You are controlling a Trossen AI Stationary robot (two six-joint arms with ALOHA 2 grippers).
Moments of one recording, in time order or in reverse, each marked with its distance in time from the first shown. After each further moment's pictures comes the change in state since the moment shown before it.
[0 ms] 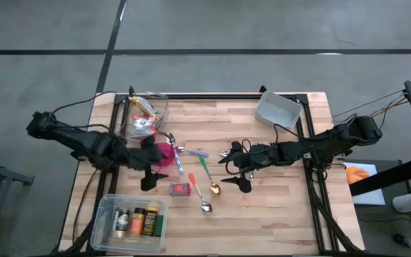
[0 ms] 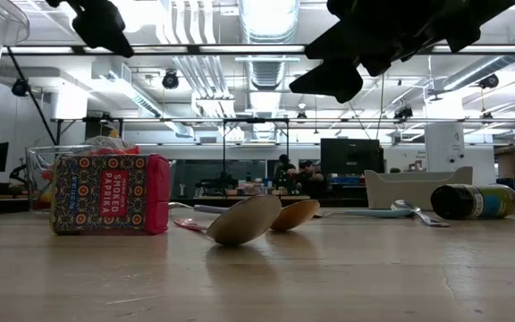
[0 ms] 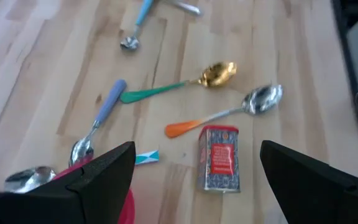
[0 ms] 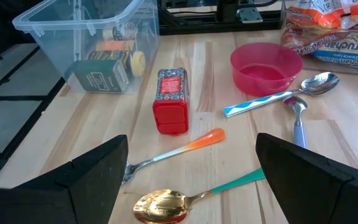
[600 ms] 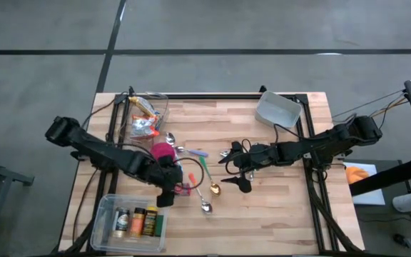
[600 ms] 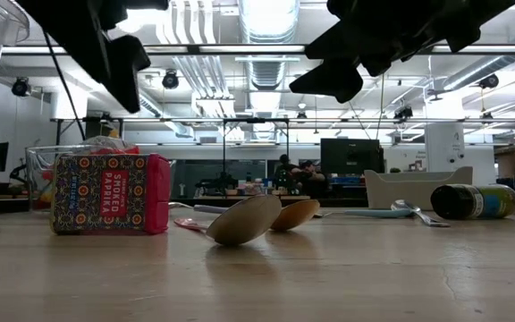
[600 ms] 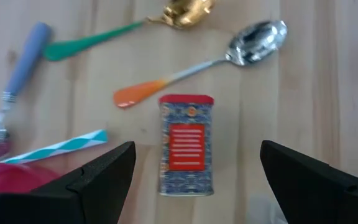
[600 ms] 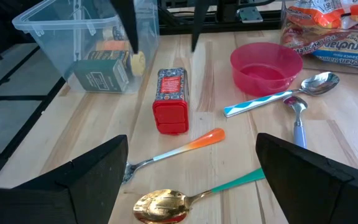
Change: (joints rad) left arm -0.032 0.381 0.086 0.032 0.136 -0.039; right arm 0.000 0.000 0.000 0.000 0.000 0.000
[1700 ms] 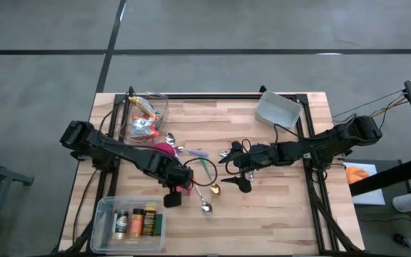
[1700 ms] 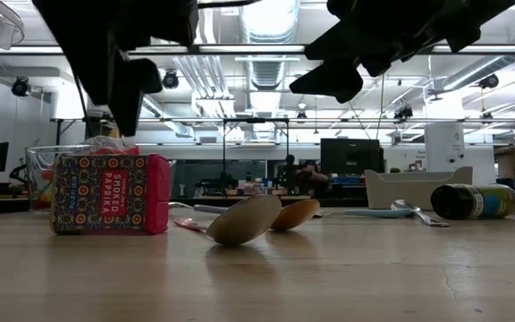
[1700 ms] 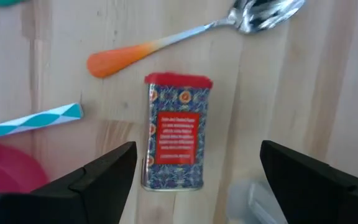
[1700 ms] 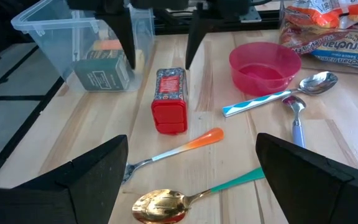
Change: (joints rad) left arm 0.084 0.188 0.163 -0.170 0.189 -0.004; right arm 0.000 0.000 0.000 -0.001 0.006 0.000
